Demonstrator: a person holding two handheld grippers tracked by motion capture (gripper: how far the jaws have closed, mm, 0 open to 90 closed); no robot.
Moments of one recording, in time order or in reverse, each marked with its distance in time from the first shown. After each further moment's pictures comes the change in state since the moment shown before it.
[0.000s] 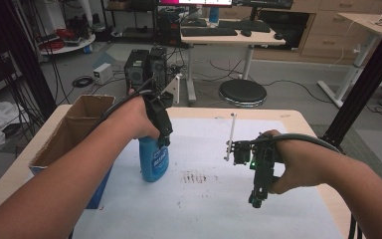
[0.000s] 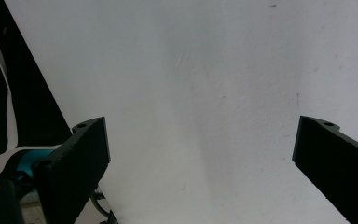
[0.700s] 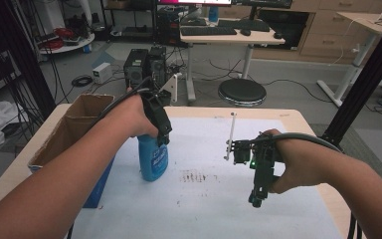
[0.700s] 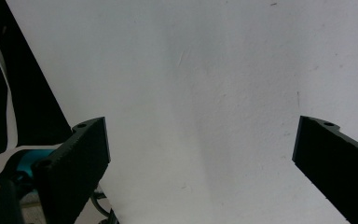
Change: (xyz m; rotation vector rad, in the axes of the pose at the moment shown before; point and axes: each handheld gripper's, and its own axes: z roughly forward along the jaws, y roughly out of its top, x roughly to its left) left arm 0.004 -0.001 -0.001 -0.012 0.013 0.006; right arm 0.001 -0.001 -0.001 0.000 -0.005 -0.003
